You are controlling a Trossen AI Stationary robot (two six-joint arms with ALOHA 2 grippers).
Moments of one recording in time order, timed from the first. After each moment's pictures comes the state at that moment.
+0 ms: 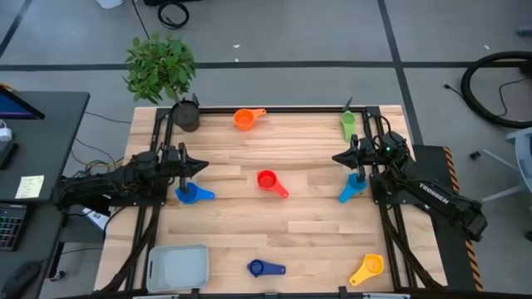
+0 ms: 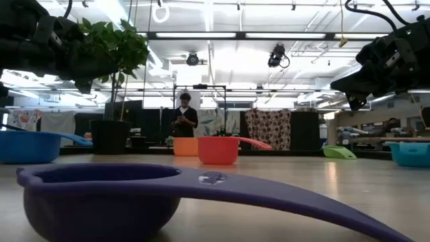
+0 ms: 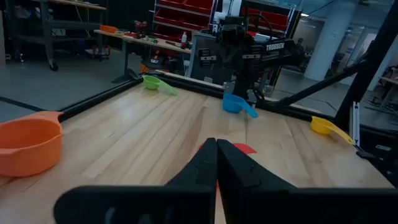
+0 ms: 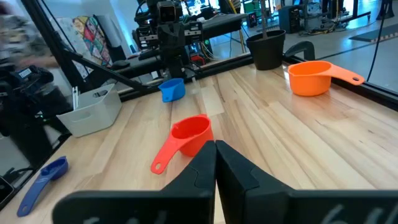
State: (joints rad) left arm 0.21 0.09 0.03 0.05 -0.01 -0.20; right arm -0.86 0.21 0.01 0.07 -0.82 0.16
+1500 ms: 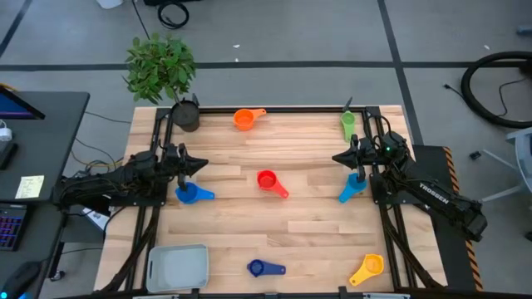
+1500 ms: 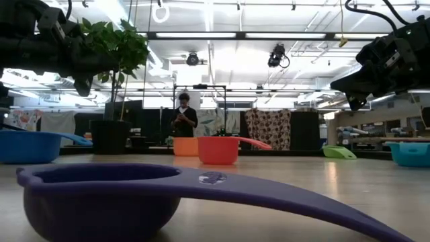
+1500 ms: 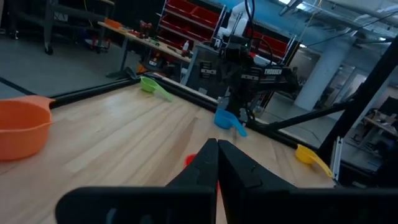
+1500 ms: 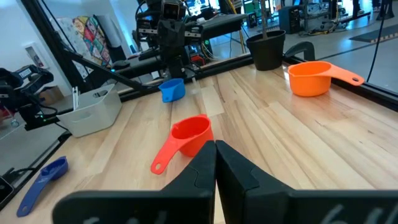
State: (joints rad) left arm 0.21 0.09 0.03 0.09 -0.02 -0.38; right arm -0.86 0.21 0.01 0.08 -0.82 0.16
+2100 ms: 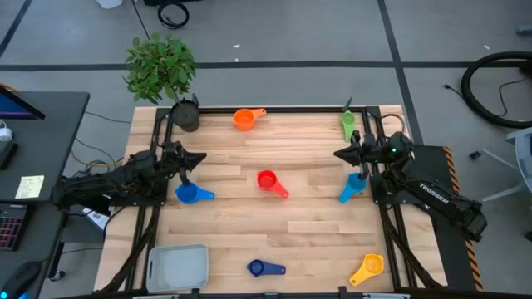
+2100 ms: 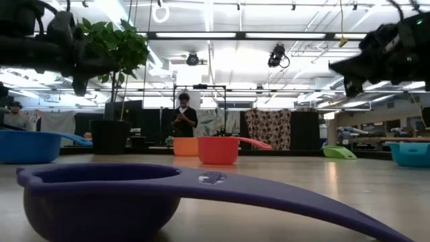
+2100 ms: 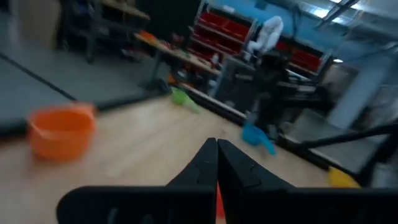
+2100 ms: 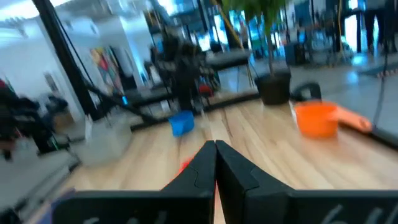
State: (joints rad) left arm 0.21 0.09 0.05 0.07 -0.19 -0.37; right arm -0.86 0.21 0.01 0.32 -0.83 0.32
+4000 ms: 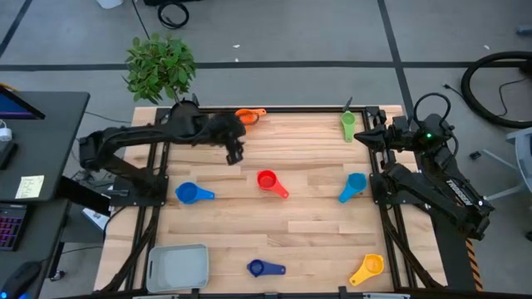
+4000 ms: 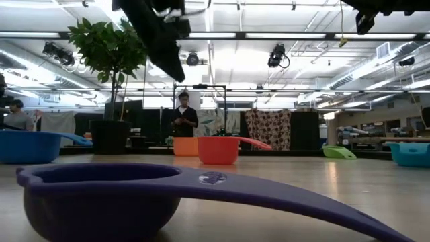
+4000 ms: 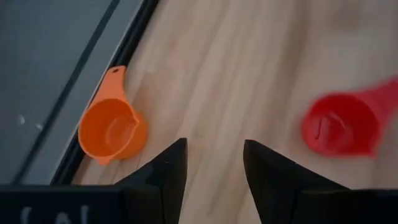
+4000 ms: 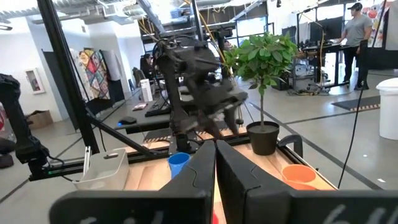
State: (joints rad) left arm 0.32 1.44 1.17 -0.57 -0.18 0.06; right arm -0.86 0.26 0.58 -0.20 -0.77 0.21
